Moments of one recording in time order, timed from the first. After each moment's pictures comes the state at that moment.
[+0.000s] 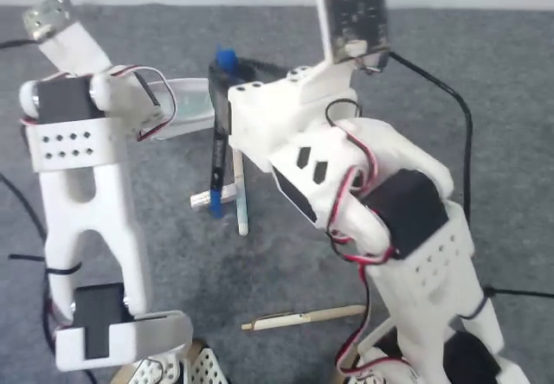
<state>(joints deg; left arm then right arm) -12.7 -6.8 -13.6 98.5 32.9 -42.1 -24.1 -18.7 64.6 -20.5</state>
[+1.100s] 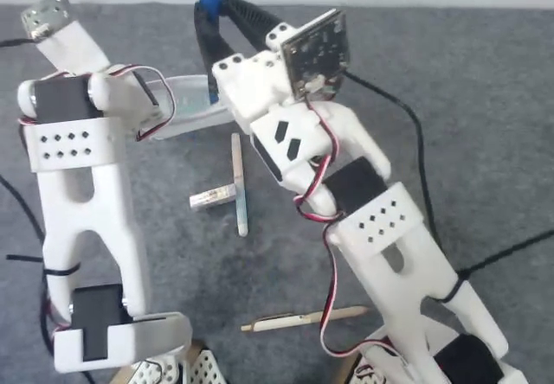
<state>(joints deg) -12.7 -6.8 -13.6 98.5 32.9 -38.2 -24.4 15.8 9.3 1.4</state>
